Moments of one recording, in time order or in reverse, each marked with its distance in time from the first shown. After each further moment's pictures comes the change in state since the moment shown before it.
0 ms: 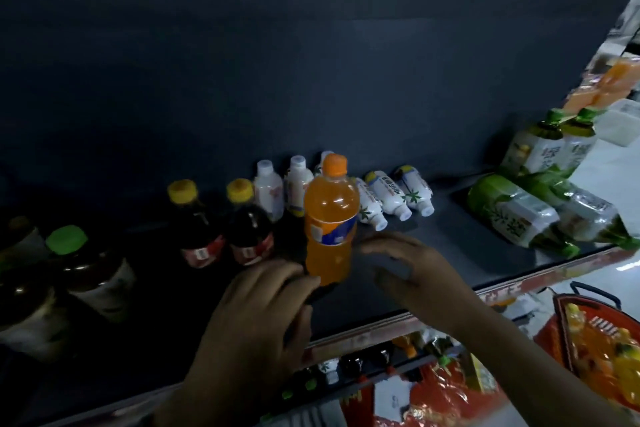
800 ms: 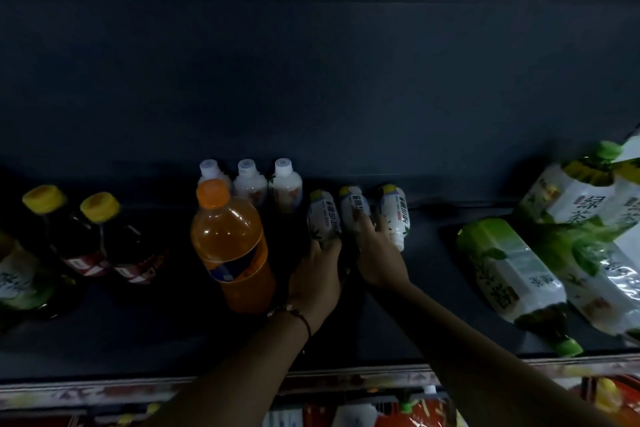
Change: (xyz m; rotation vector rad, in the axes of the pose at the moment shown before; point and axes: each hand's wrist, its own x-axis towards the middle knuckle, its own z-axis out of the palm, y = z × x) left_hand 0.181 0.075 0.231 -0.107 -0.401 -0.726; right_hand 0.093 0.194 -0.010 -0.104 -0.071 0.340
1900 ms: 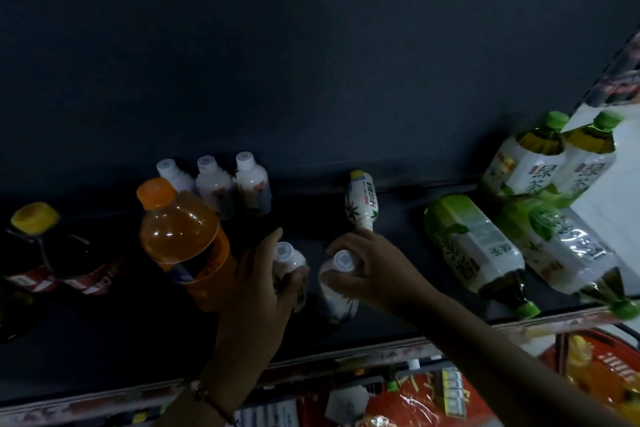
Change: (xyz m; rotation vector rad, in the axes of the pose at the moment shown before) left_hand -0.076 -0.012 -0.031 -0.354 0.352 0.157; right_hand -0.066 0.004 -0.069 0.135 -0.155 -0.239
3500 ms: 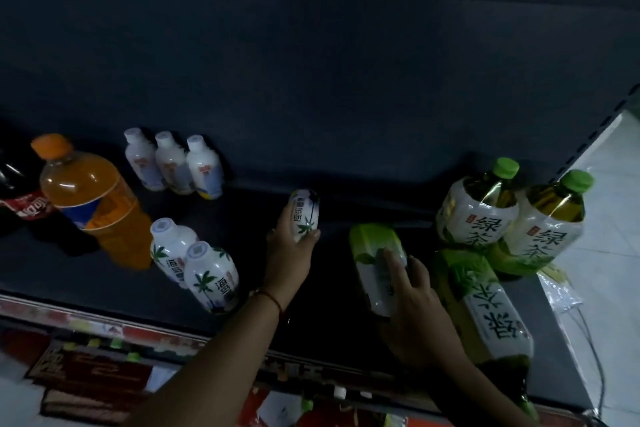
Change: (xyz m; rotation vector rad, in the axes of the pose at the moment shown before) left_hand 0.080 0.093 0.201 -0.268 0.222 -0.477; right_hand -0.073 0.173 -0.128 -0.232 -0.151 0.190
